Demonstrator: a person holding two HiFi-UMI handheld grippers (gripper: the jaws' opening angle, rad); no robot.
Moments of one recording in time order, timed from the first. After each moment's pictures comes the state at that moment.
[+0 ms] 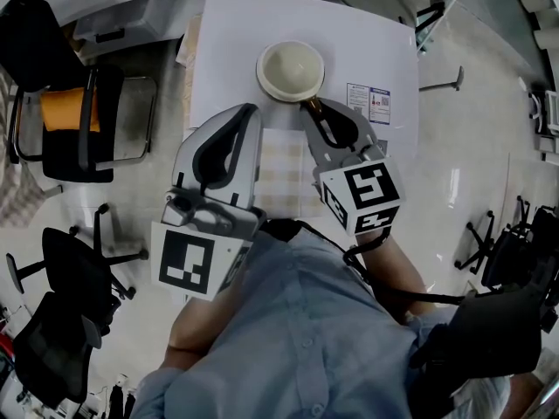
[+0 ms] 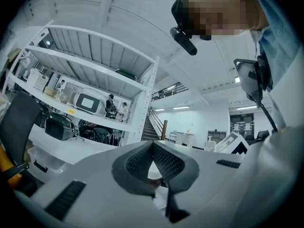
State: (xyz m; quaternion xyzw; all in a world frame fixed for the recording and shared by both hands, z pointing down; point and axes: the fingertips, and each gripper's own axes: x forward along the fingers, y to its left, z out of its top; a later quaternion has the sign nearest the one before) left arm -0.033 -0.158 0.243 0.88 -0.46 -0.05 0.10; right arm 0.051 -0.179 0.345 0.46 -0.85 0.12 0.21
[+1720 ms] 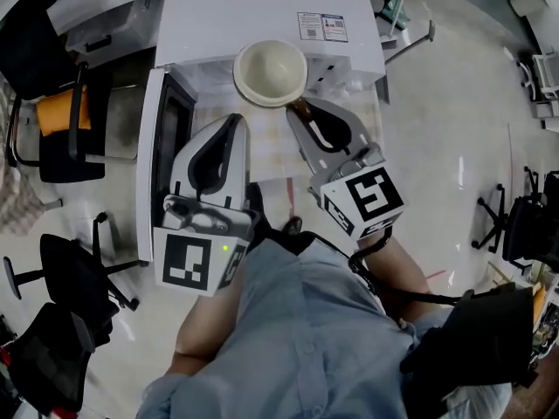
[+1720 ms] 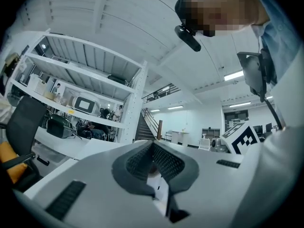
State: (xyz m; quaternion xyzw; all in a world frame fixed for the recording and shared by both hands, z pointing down) left arm 0.008 -0.006 0.257 0.89 -0.45 -0.08 0.07; right arm 0.080 -0.020 0.323 0.45 -0.88 0.07 0.11
